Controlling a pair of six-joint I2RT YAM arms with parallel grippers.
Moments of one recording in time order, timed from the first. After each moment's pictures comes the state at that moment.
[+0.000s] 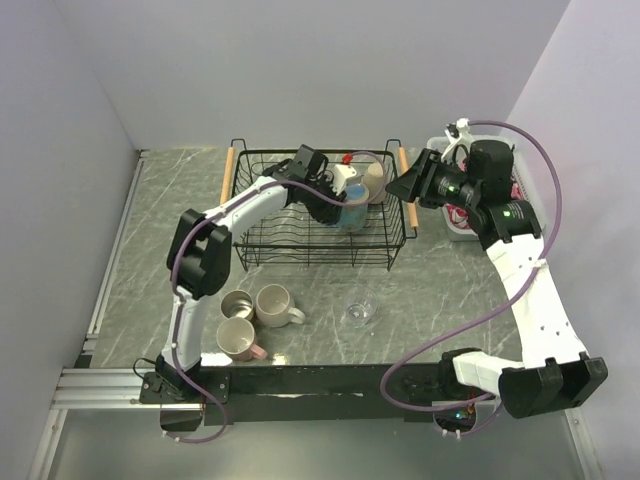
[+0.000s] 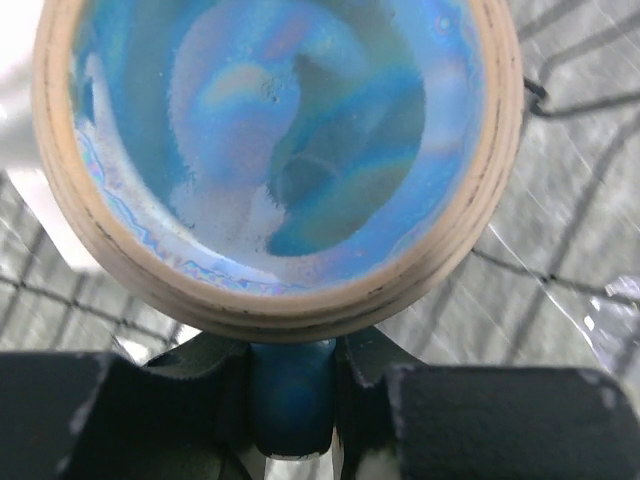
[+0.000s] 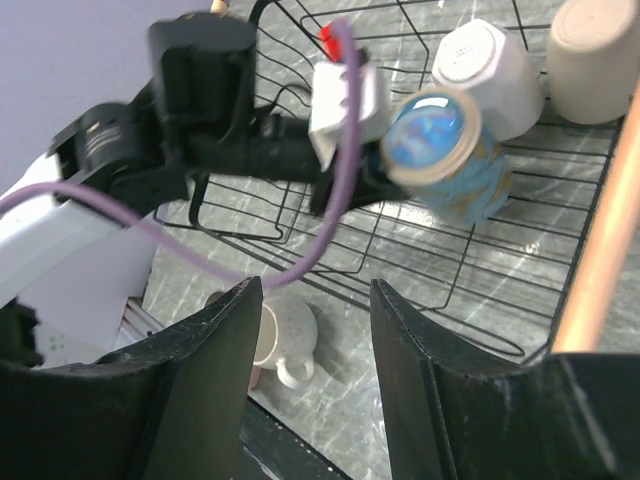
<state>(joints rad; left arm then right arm) -0.59 2.10 1.81 -0.58 0.45 0.33 0.15 1.19 1.37 -0.60 -0.50 0.48</state>
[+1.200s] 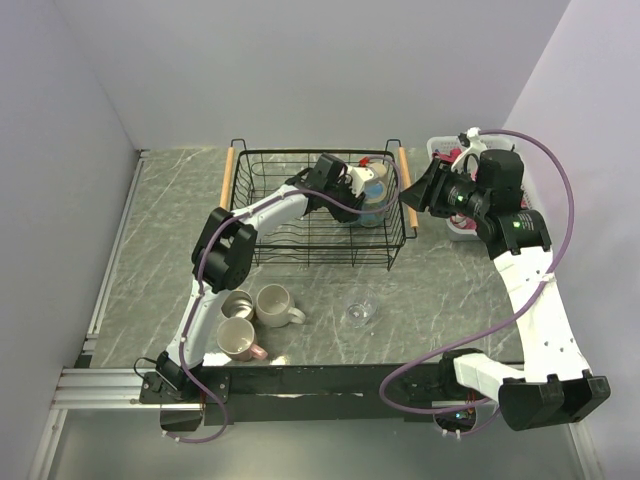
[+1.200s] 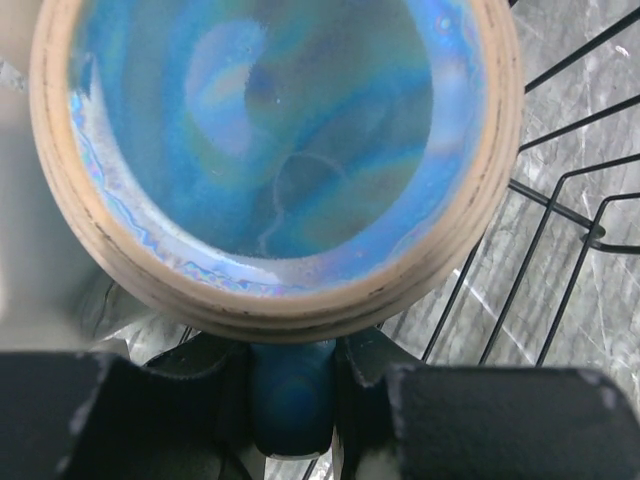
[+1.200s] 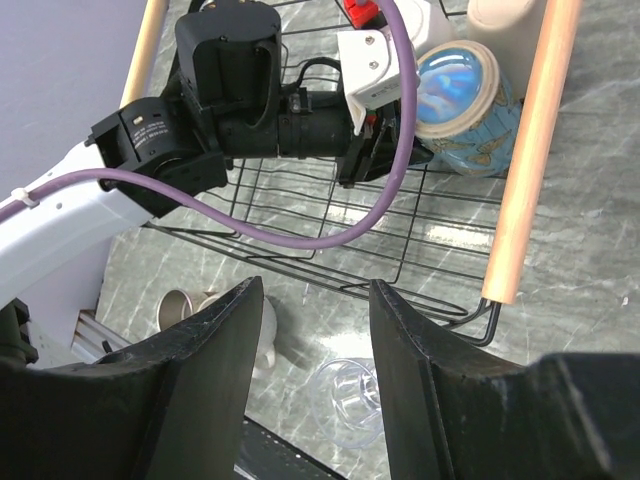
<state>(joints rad) -0.65 2.32 1.94 -0.35 0.41 0.25 0.10 1.11 1.34 -0.70 -0.43 0.41</state>
